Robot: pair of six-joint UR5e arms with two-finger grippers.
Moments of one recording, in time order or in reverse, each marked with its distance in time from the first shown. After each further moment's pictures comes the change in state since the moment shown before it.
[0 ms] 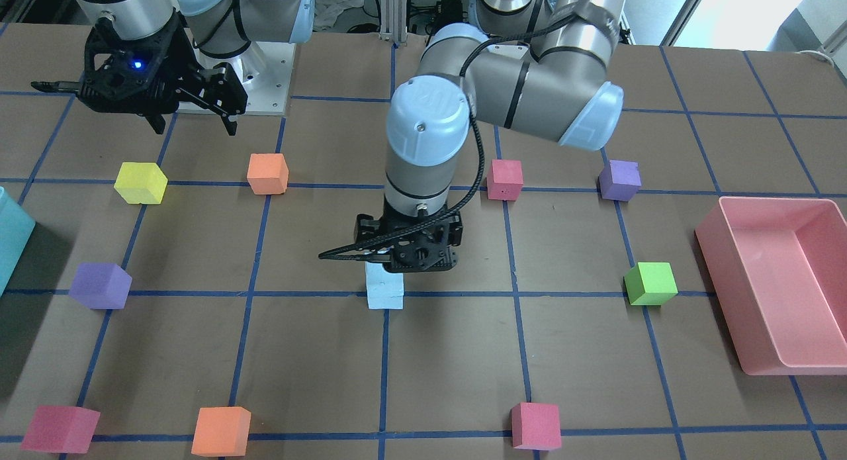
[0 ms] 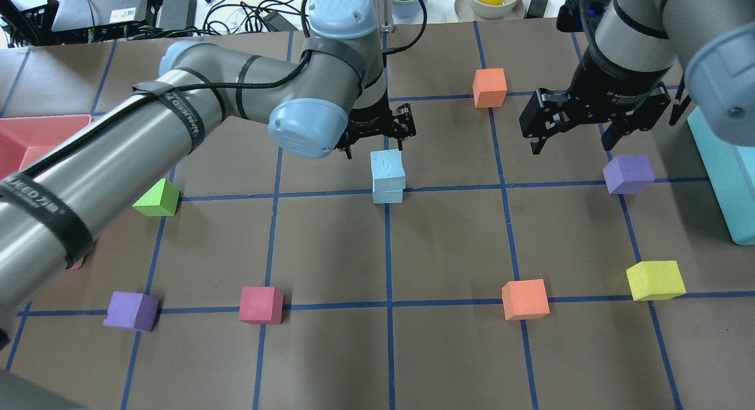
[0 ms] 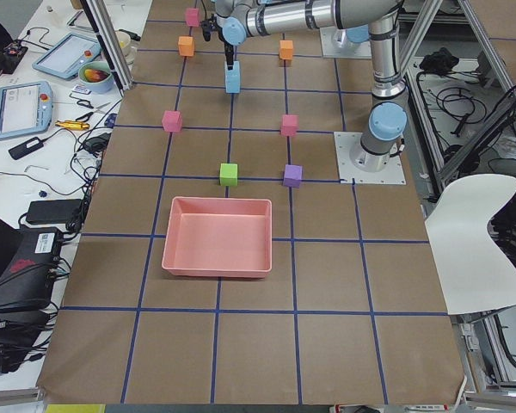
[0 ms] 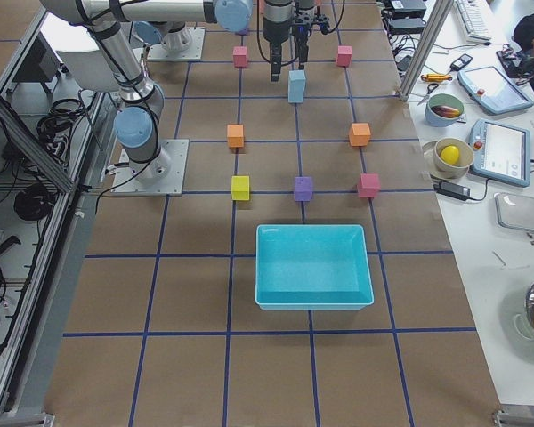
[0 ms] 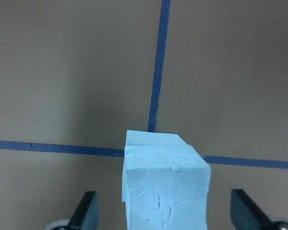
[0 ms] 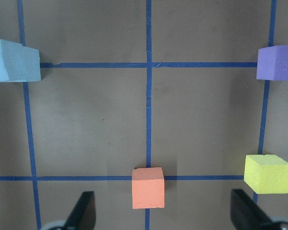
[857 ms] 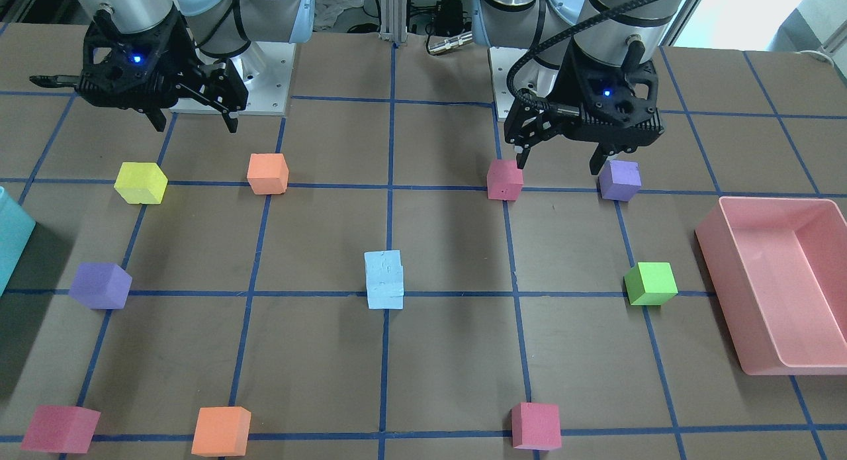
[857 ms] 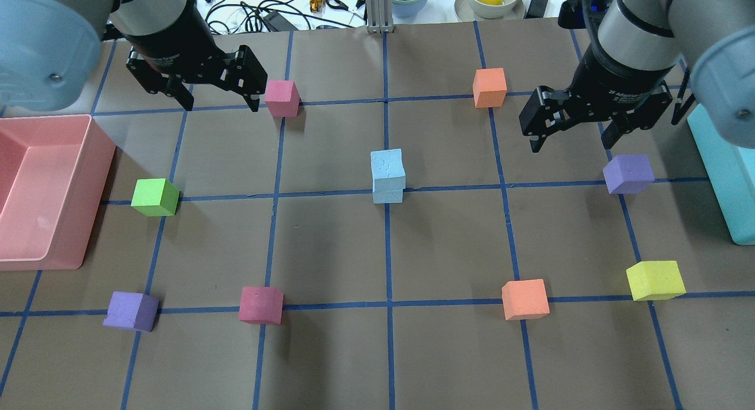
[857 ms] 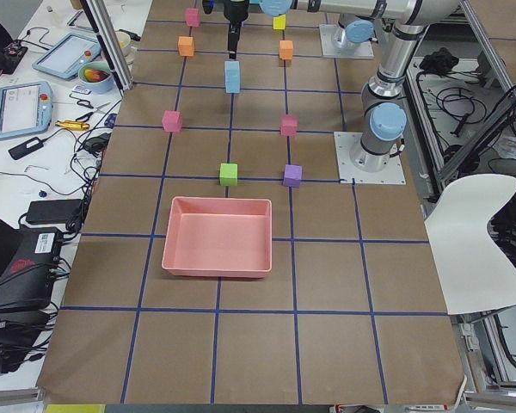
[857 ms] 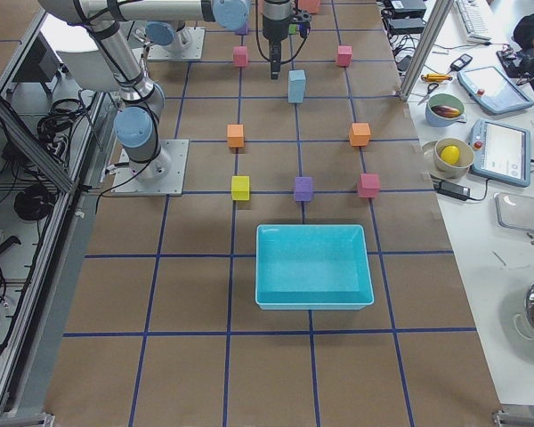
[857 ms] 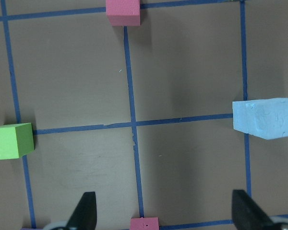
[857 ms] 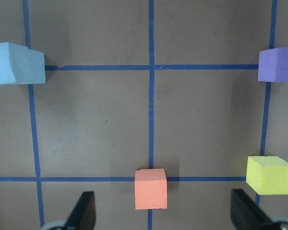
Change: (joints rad) left arm 0.254 0.345 -0.005 -0.262 0.047 0.395; right arm 0.000 -0.007 -0.001 -0.004 0.009 0.002
